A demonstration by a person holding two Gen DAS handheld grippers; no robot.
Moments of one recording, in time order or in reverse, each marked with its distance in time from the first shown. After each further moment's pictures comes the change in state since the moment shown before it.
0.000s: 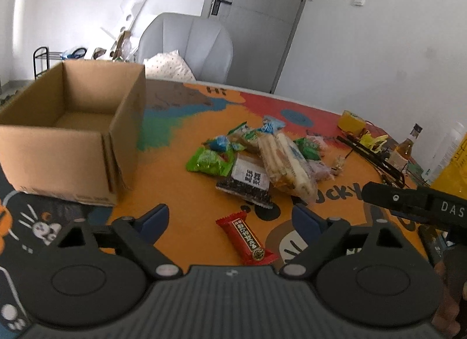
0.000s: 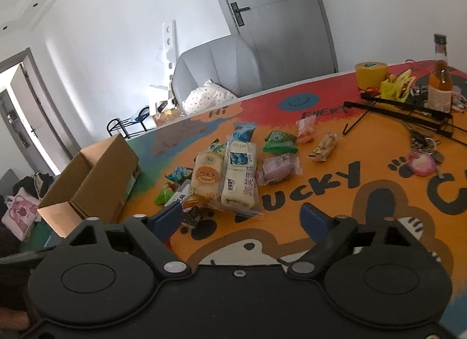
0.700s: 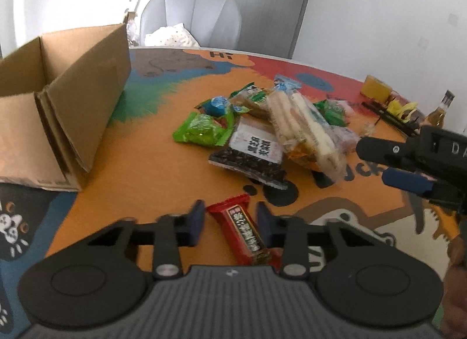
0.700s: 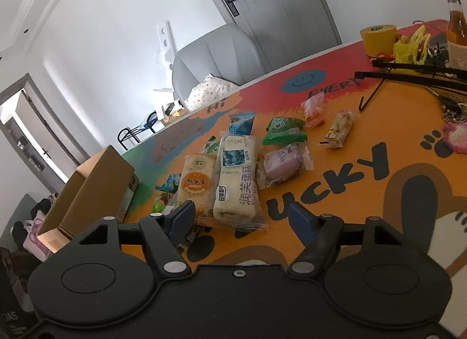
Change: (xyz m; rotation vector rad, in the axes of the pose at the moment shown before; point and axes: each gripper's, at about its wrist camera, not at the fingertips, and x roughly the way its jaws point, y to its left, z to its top) left arm 0.064 -0.018 -0.011 0.042 0.100 0.094; right arm 0.053 -0.023 0.003 0.108 0.034 0.056
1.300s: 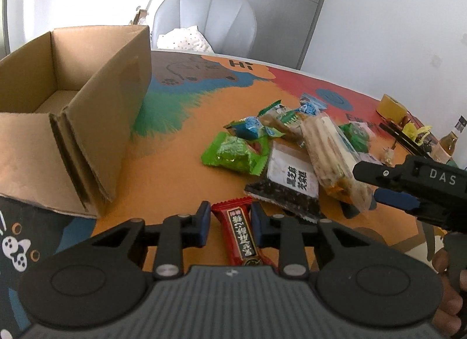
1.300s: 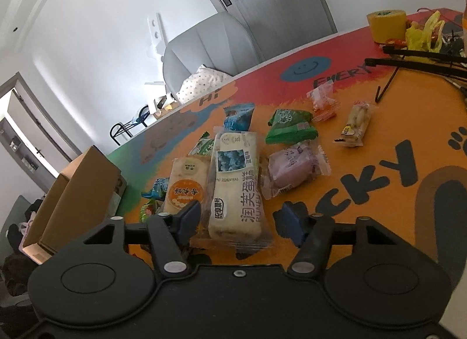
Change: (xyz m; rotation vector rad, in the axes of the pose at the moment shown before) left arm 0.012 0.032 0.022 -0.060 -0.014 -0.003; right arm 0.039 0.006 0.008 0.026 0.042 -0.008
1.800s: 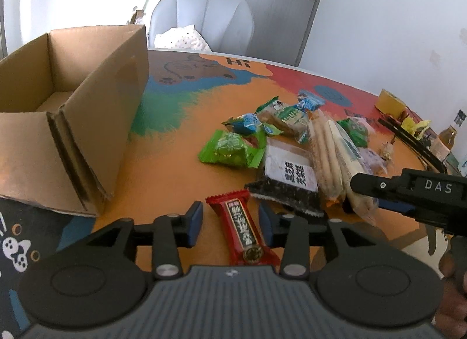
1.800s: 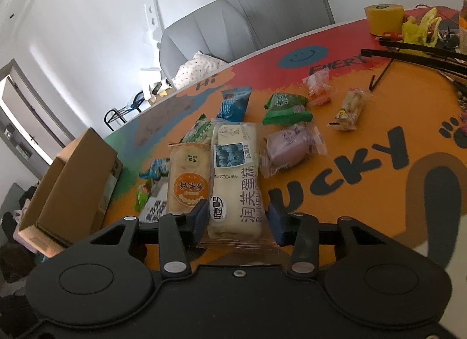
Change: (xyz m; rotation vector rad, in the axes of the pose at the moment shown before) left arm -0.003 -0.003 -0.004 0.026 0.004 0.000; right arm -0.015 0.006 -0.012 -0.032 0.050 -0.044
